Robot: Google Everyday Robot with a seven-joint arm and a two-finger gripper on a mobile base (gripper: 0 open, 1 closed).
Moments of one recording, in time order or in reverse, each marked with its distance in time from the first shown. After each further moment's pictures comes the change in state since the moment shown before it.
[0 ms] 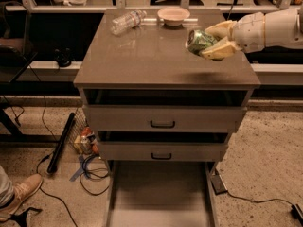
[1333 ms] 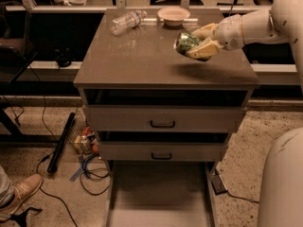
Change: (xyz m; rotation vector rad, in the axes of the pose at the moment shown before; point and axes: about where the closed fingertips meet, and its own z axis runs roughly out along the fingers) arm 0.025 -0.023 0.054 -0.062 0.034 0.104
